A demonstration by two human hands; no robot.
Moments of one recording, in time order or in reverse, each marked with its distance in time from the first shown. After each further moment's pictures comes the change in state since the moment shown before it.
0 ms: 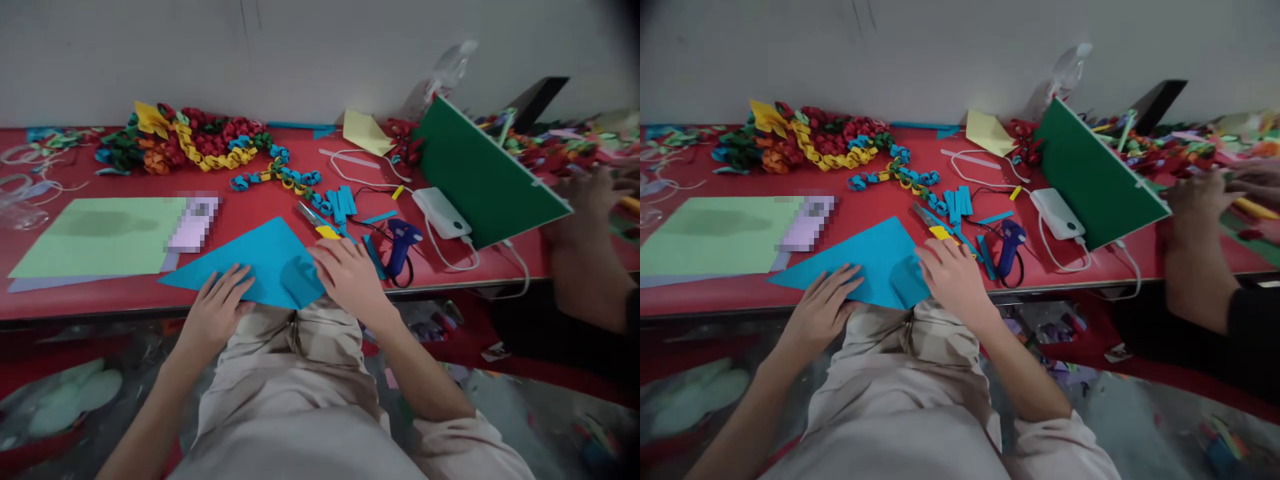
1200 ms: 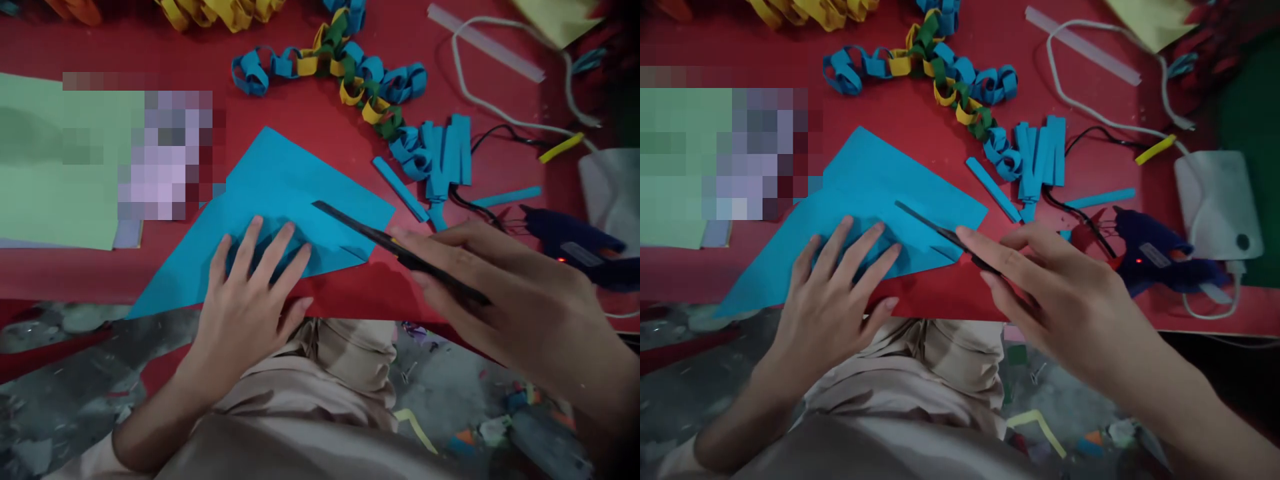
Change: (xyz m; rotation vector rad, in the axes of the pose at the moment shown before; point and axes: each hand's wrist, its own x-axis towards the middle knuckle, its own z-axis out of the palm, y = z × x) left_hand 0.059 0.025 -0.001 -0.072 -0.292 -0.217; right_hand 0.033 0.050 -0.020 0.276 -0.230 -0.160
